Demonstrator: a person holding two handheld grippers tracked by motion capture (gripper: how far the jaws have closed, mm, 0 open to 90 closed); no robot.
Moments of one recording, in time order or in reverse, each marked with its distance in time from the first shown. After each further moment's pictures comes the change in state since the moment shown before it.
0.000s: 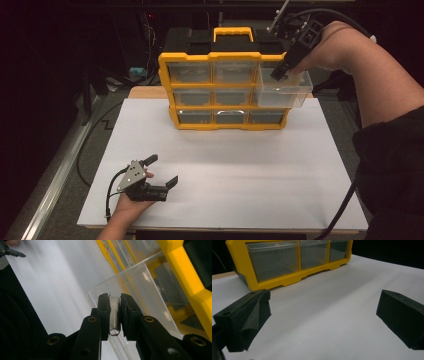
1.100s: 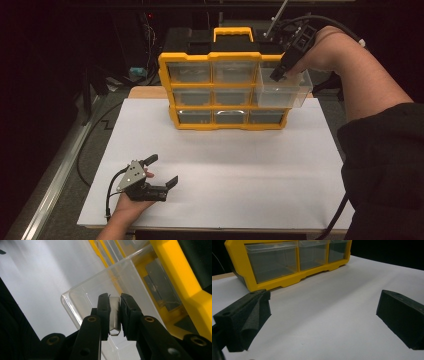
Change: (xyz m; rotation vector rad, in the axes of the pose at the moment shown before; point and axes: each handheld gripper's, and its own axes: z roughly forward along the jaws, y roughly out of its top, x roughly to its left) left arm 0.000 0.000 0.000 -0.005 -0.008 0.002; right arm -0.016 0.003 0.022 0.032 -0.034 0.014
